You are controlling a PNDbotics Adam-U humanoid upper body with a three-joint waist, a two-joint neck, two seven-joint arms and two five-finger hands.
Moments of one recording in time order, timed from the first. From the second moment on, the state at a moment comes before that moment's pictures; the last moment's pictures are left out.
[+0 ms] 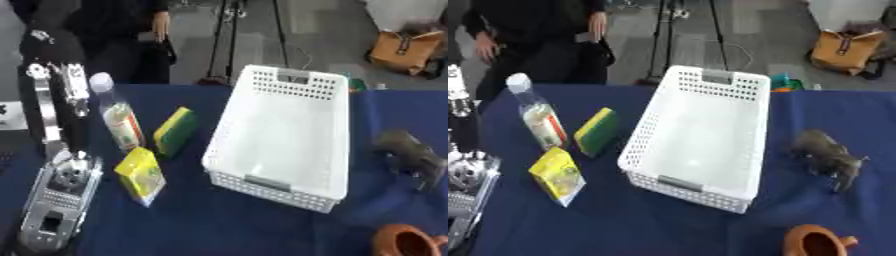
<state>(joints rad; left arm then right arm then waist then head) -0.37 0.34 0.06 -1.98 -0.53 -0.12 0.51 -0.69 -0.44 -0.10 -1.95 0.72 -0.25 -0.03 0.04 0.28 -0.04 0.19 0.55</state>
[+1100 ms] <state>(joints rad) -0.31 0.41 0.06 -1.98 -0.64 -0.02 0.38 -0.67 -0.53 -0.07 -1.84 0.81 -0.29 0.06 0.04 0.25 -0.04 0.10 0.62</state>
